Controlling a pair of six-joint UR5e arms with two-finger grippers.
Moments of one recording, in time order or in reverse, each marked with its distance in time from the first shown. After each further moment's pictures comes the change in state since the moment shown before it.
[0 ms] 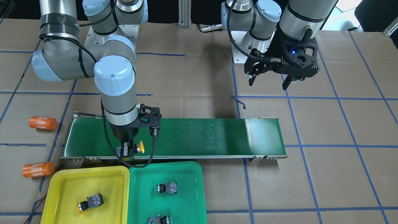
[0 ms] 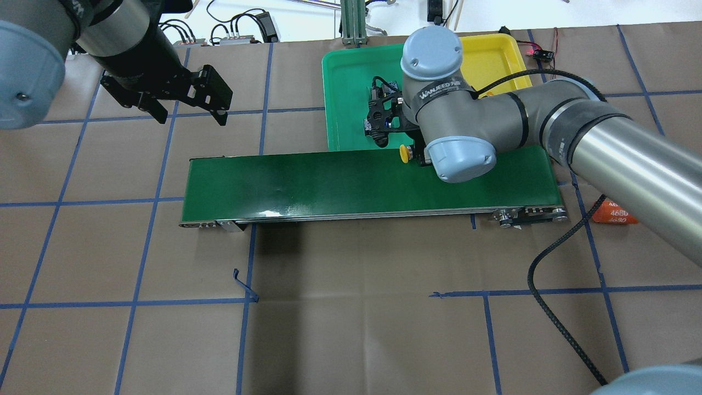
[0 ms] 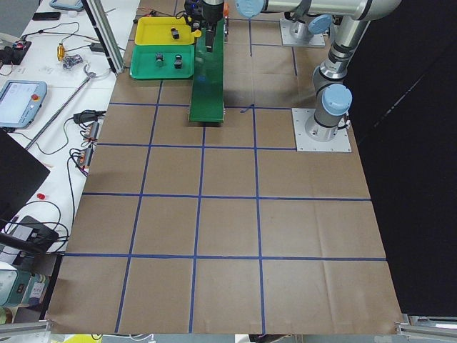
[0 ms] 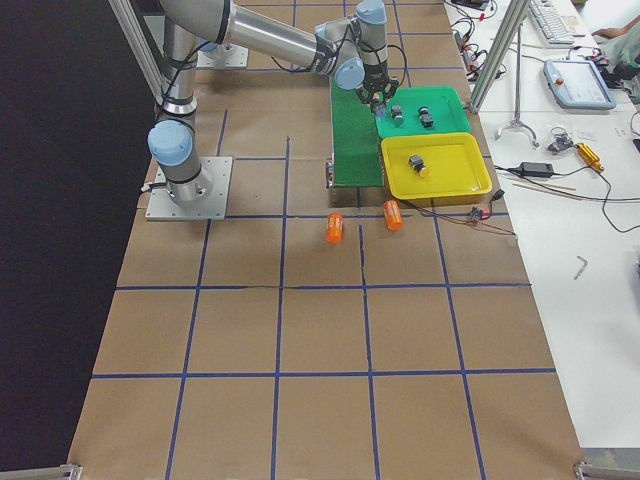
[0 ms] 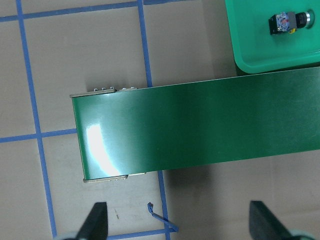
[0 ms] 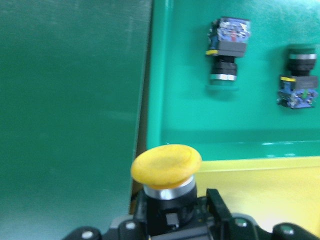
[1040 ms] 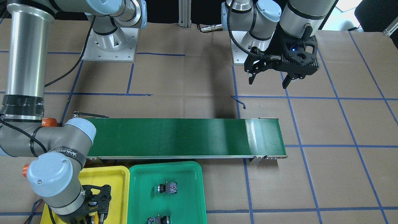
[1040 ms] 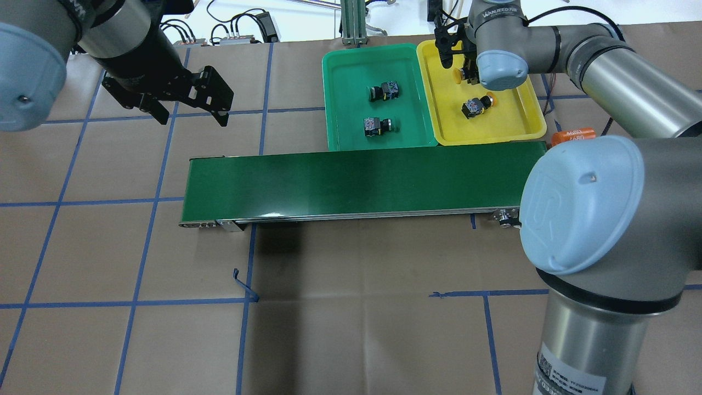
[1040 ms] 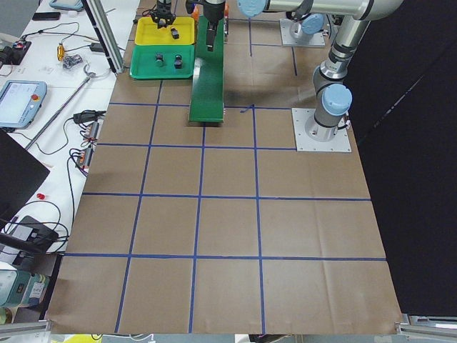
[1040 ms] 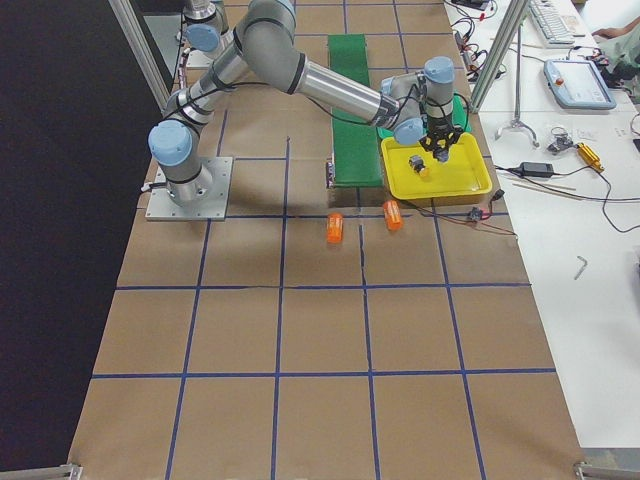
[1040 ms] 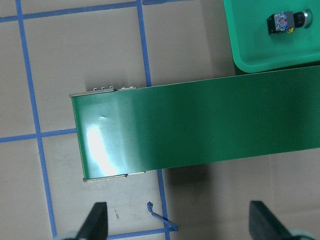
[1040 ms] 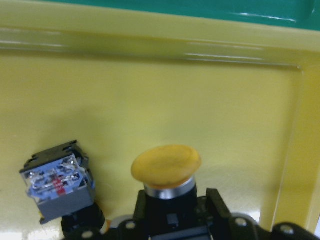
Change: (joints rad) left arm -0.001 0.012 -0.006 0.000 0.000 0.003; right arm -0.184 0.403 -0.386 -0.079 0.037 -0.180
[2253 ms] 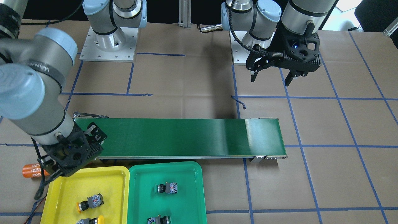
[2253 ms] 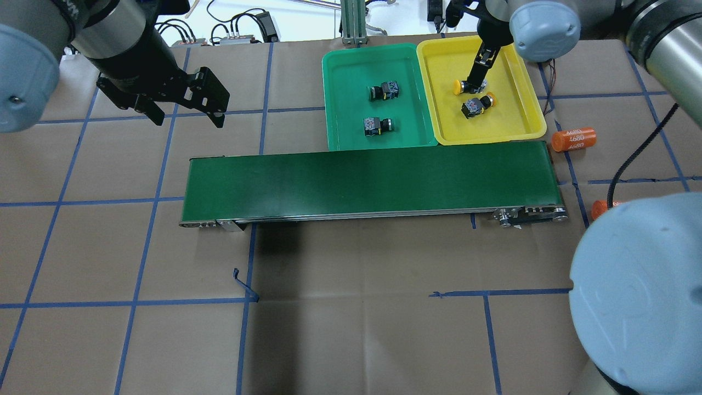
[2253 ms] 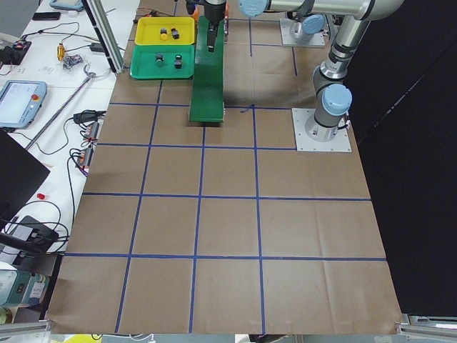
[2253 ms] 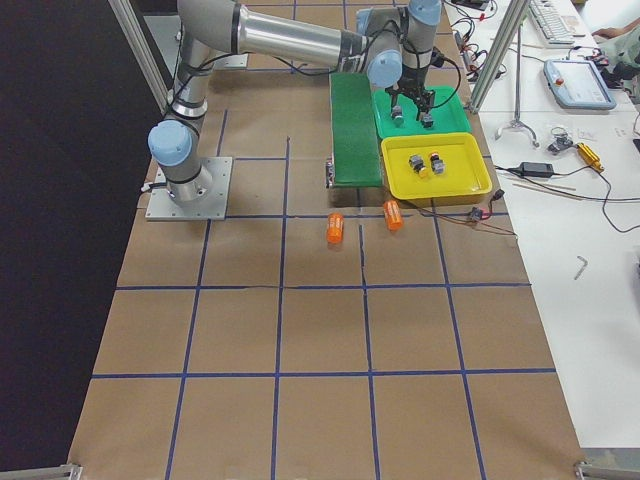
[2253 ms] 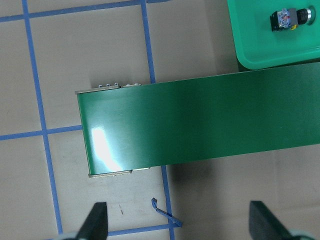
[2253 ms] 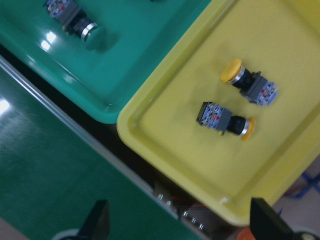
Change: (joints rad) left arm 0.007 0.012 -0.003 -0.013 0.010 0.004; right arm 0.021 -0.413 0.102 0.564 0.044 1.119
